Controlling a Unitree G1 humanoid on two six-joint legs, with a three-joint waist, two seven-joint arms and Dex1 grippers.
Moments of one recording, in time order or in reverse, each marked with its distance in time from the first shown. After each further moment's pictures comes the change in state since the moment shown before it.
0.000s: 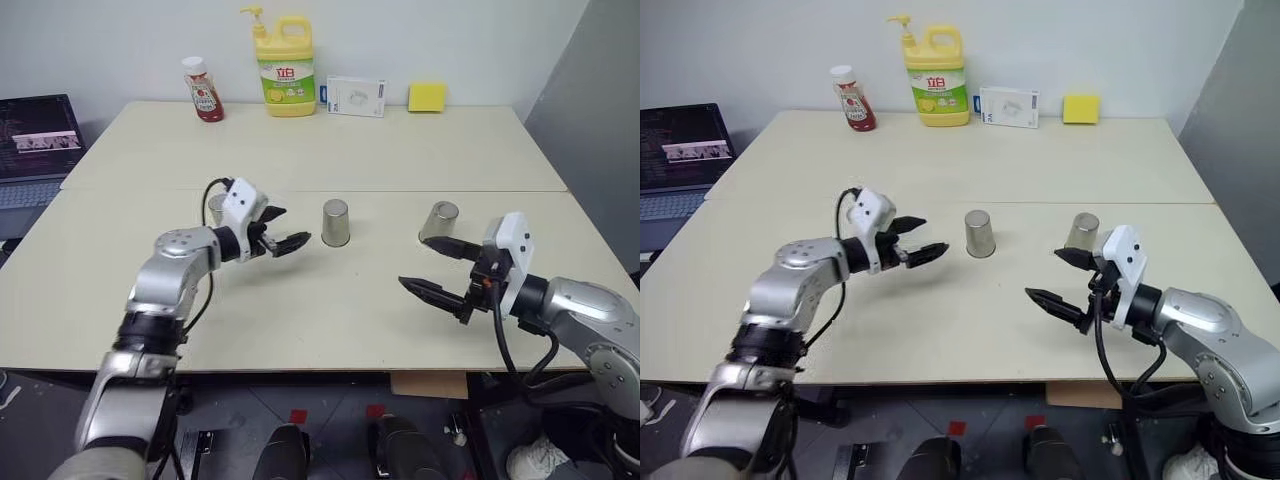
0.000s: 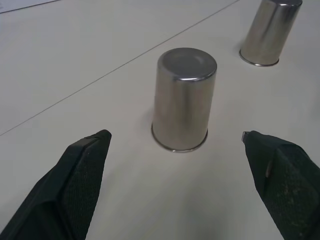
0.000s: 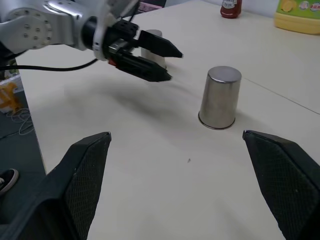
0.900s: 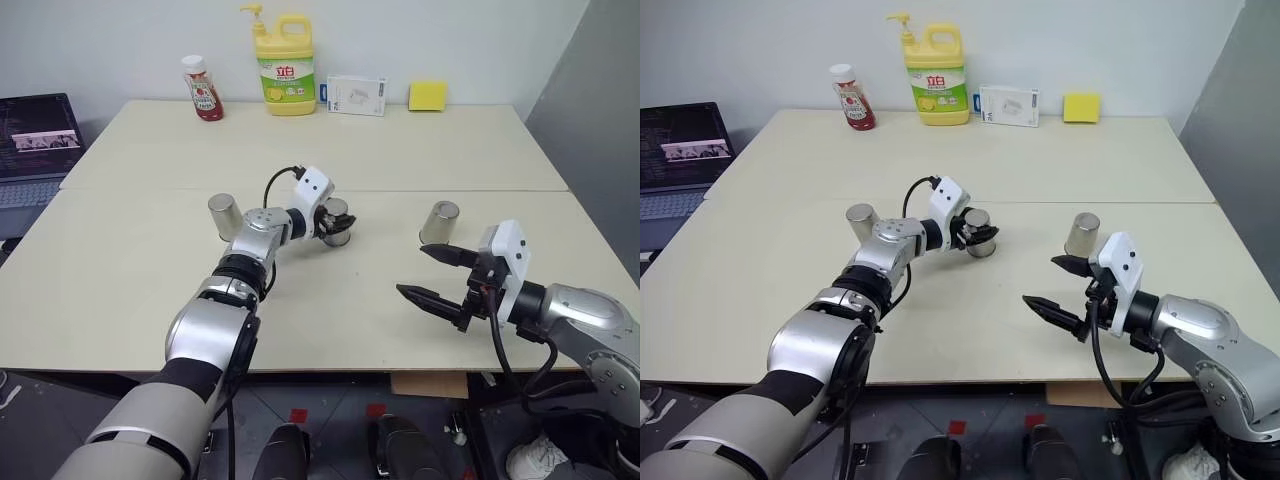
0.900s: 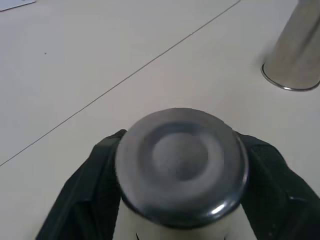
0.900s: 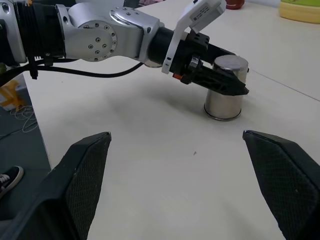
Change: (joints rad) left arm -0.395 -0.282 0.014 0.779 0.210 -0.382 0.139; right arm 0.040 -0.006 0.000 -0.018 0.009 0.009 -0.027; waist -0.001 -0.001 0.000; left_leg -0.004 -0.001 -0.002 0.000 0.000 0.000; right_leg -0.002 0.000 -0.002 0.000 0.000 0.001
